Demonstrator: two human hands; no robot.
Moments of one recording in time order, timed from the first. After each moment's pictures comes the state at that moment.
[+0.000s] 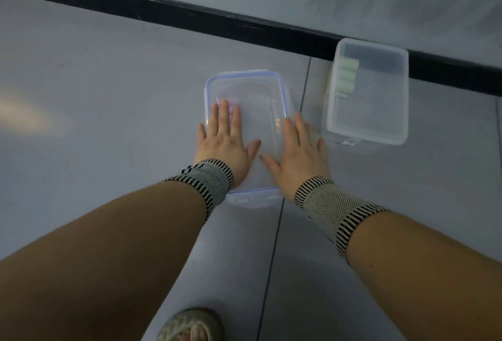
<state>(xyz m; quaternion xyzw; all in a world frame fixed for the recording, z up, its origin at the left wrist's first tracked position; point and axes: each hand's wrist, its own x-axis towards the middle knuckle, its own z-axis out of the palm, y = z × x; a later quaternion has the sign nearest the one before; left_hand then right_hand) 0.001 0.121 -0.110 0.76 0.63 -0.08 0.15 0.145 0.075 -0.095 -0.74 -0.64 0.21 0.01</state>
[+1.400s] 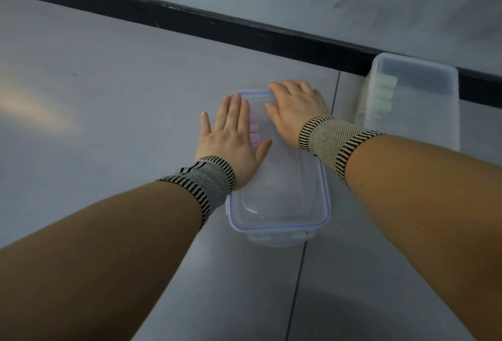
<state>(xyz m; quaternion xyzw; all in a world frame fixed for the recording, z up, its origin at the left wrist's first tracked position) -0.020 0.173 -0.113 0.78 0.61 -0.08 0.09 0.133 0.219 -0.105 -0.64 -0.76 0.13 -0.01</state>
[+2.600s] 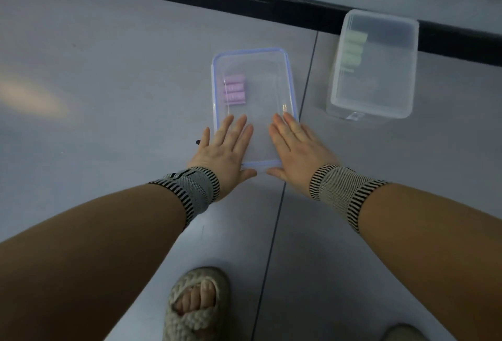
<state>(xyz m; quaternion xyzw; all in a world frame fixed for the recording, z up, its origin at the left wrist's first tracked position) -0.031 0.063 -0.097 0.84 0.49 -0.22 0.11 0.159 0.043 -0.105 -0.54 -0.82 0.12 -0.14</state>
